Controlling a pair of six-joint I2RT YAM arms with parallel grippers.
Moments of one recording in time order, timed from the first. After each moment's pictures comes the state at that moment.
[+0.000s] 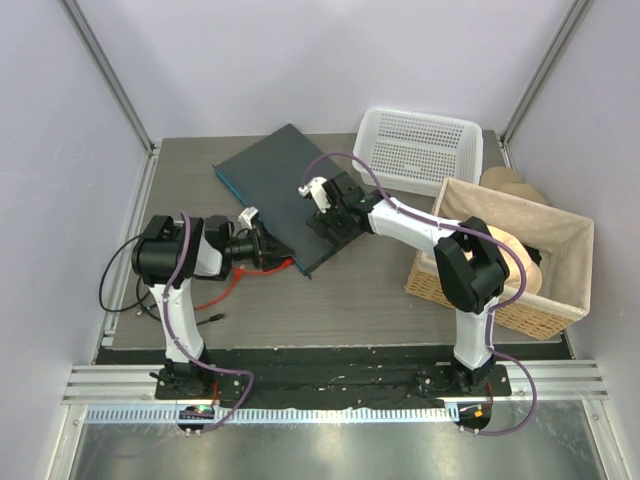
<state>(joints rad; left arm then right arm) -0.10 2.06 0.69 0.86 1.16 -1.03 0.67 1.93 1.44 -0.45 0.08 -0.27</state>
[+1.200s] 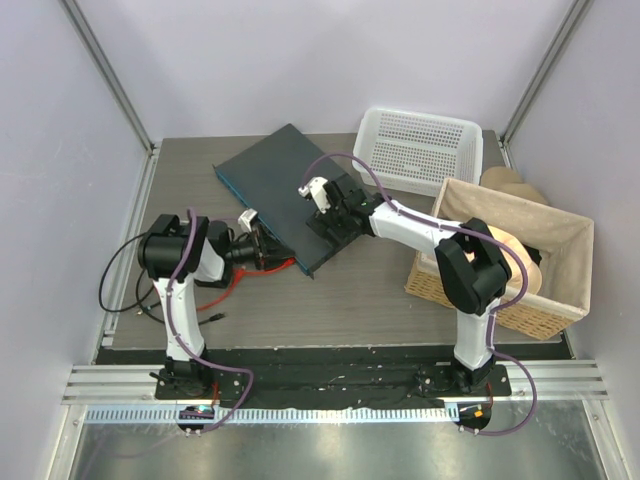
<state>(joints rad) -0.09 2.14 0.64 1.18 1.14 -1.19 0.68 1.91 1.40 -0.38 0.08 -0.28</state>
